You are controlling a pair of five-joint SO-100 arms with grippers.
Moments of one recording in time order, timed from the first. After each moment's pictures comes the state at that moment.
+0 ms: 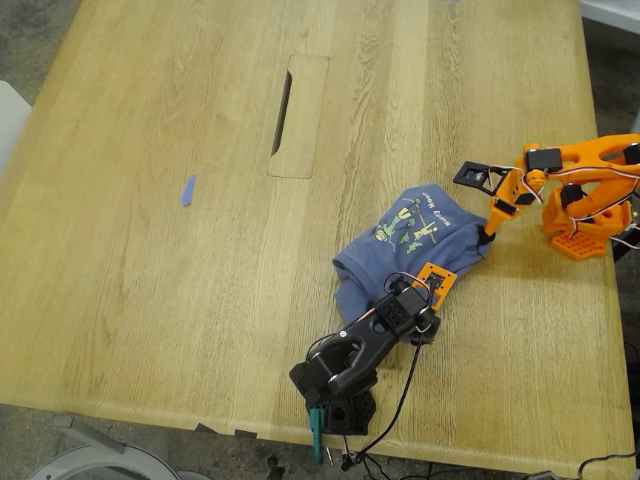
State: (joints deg) arm 0 52.3 134.7 130.3 85.0 -112.3; arm 1 -9.1 133.5 136.0 73.7 -61.9
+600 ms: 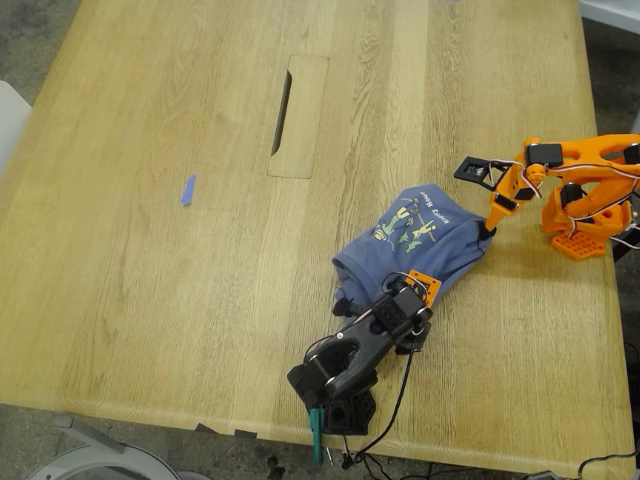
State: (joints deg) arm 0 52.4 139.0 129.4 101.2 -117.7; arm 1 -5.4 134.6 132.9 82.8 -61.9
